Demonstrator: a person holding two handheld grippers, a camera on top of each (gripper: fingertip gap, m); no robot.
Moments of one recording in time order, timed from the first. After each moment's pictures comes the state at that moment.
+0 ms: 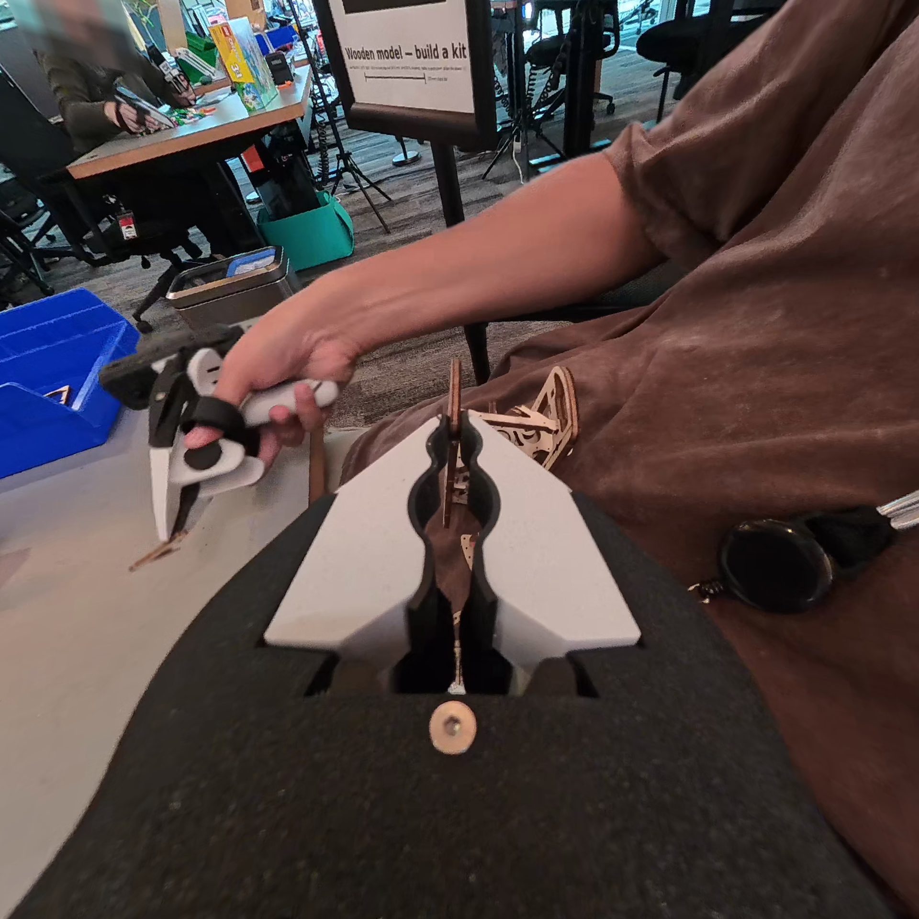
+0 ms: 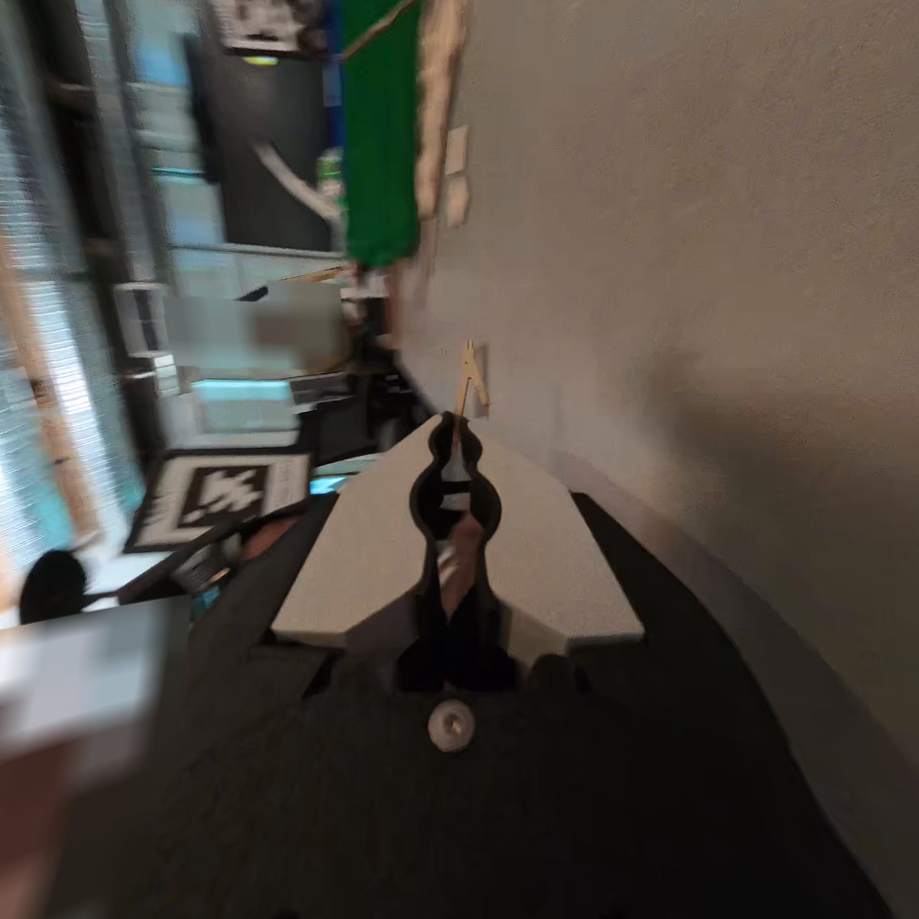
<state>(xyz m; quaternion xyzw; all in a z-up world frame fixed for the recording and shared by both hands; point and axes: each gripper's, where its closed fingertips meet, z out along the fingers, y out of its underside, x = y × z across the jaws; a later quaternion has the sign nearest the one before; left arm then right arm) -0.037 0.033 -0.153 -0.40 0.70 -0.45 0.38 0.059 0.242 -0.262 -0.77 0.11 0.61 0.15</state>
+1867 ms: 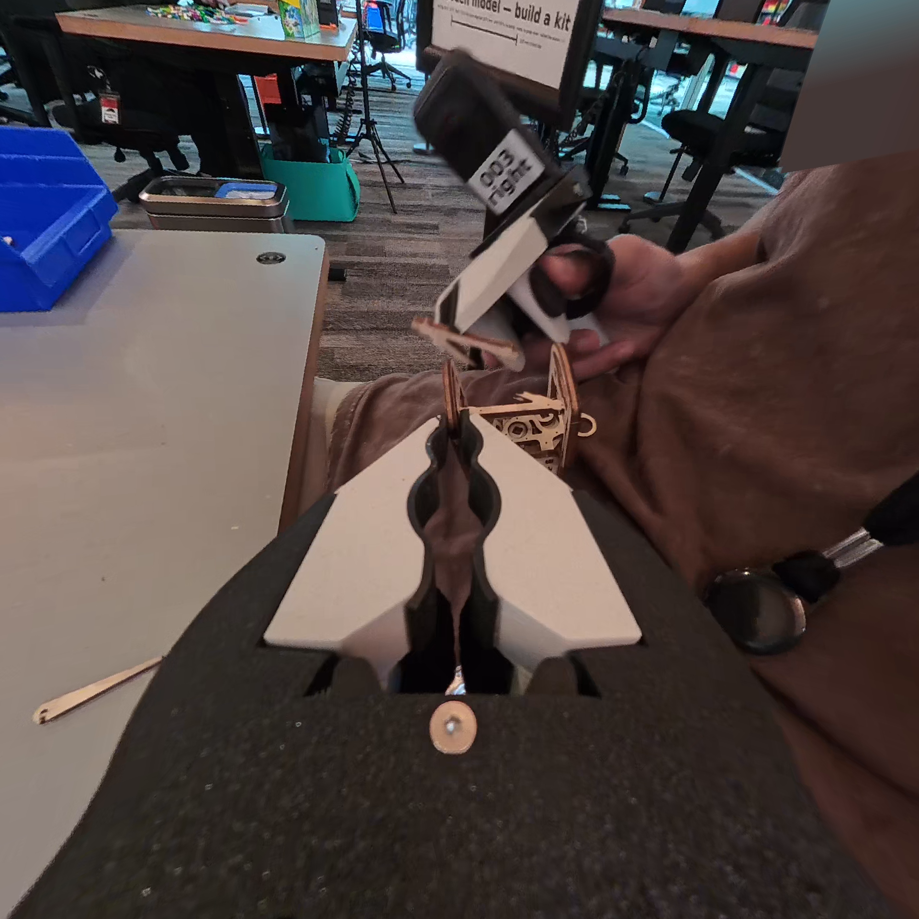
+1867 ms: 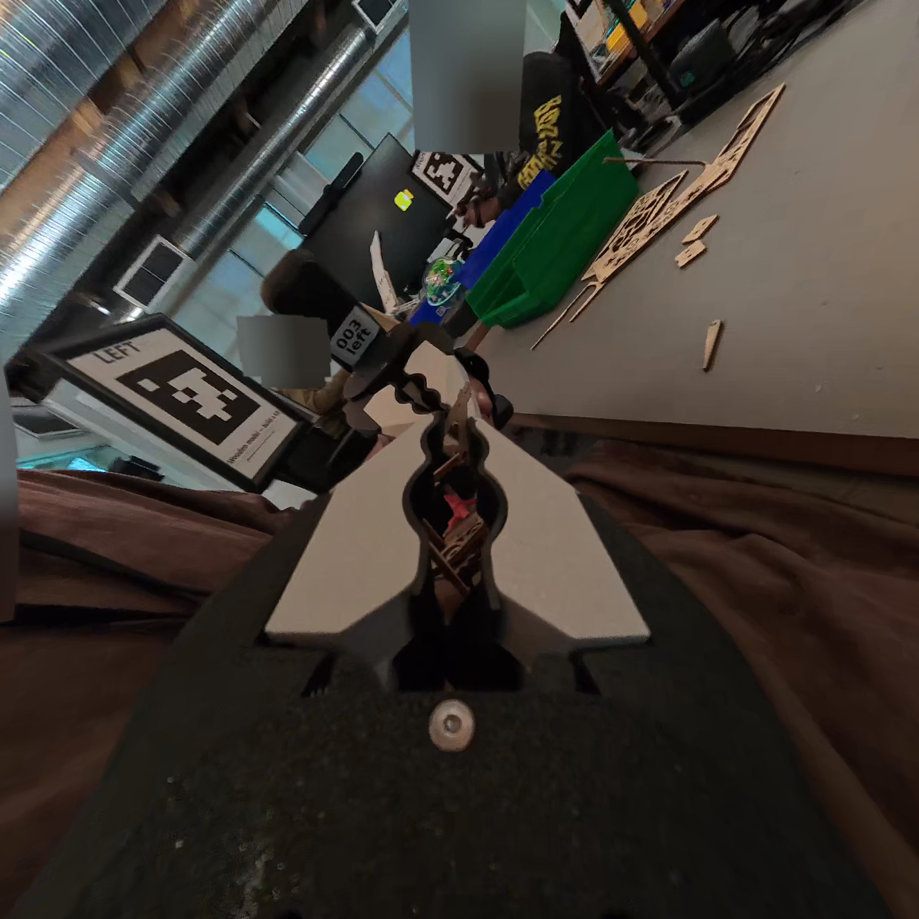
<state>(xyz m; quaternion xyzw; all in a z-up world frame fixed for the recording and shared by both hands) -0.044 0.071 -0.184 -0.49 0.64 -0.50 0.32 -0.024 0.072 -0.163 -0.70 -0.01 0.55 0.47</state>
